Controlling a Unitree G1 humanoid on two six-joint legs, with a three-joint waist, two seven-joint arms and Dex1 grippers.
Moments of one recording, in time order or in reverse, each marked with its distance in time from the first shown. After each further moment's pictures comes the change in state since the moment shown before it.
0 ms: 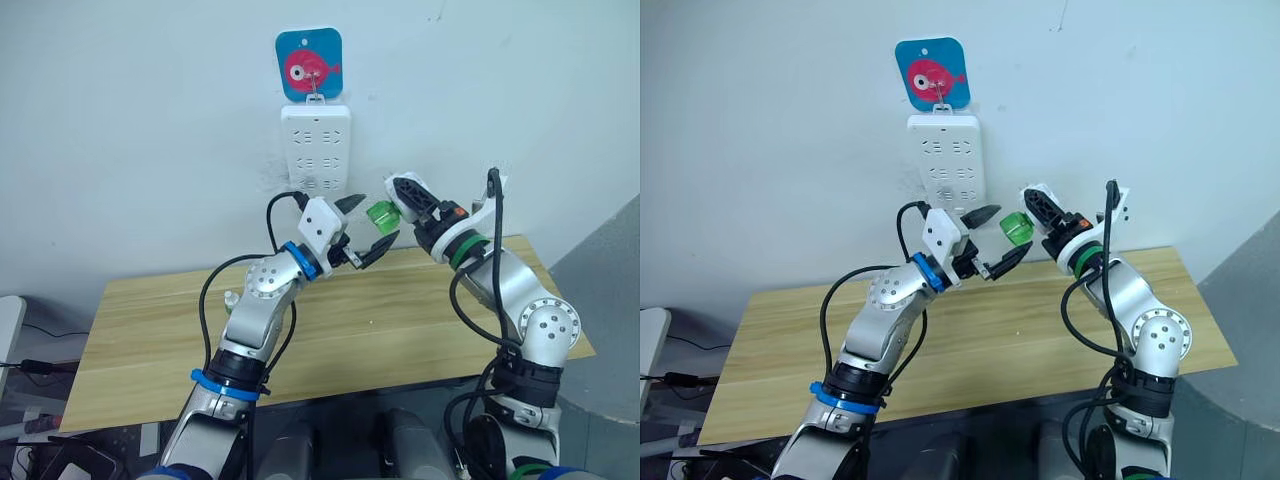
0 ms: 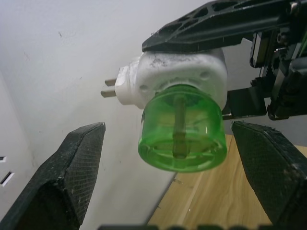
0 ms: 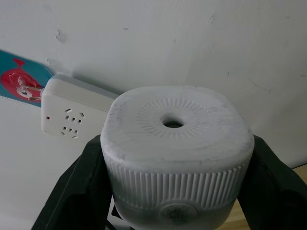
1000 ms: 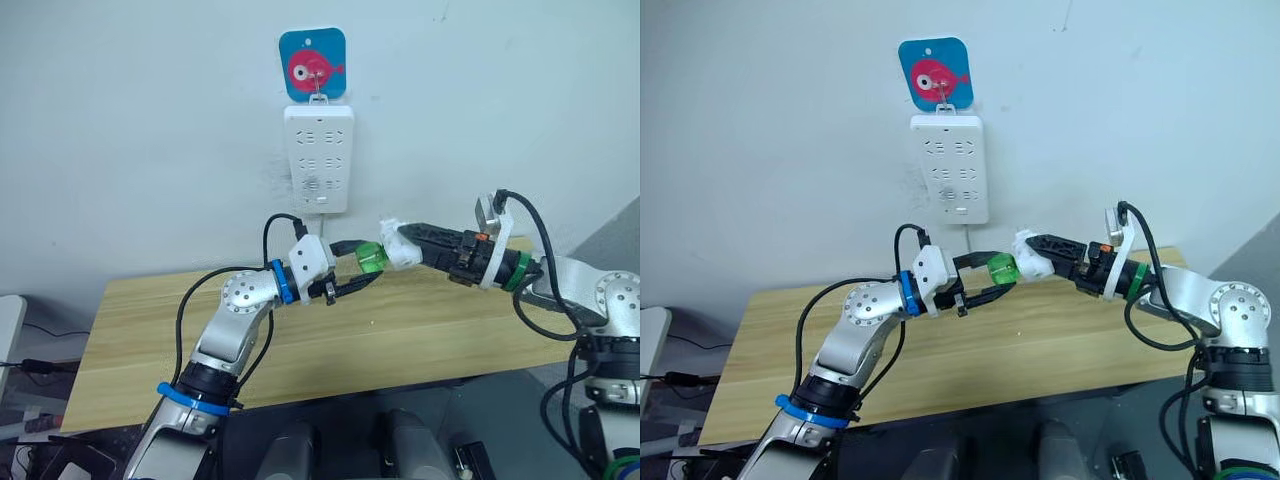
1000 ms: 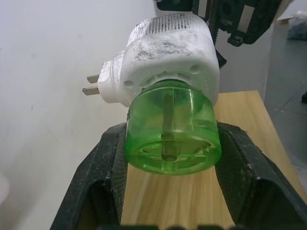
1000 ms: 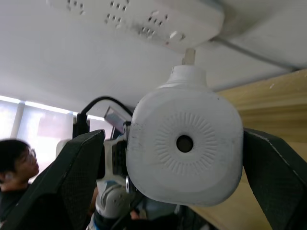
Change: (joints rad) left arm 0.085 0.177 -0.040 -0.026 -0.010 -0.117 -0.272; right arm -0.023 -0.599 0.170 0.372 0.486 0.361 0.370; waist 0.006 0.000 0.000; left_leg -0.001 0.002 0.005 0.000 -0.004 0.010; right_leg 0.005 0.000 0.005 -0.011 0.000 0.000
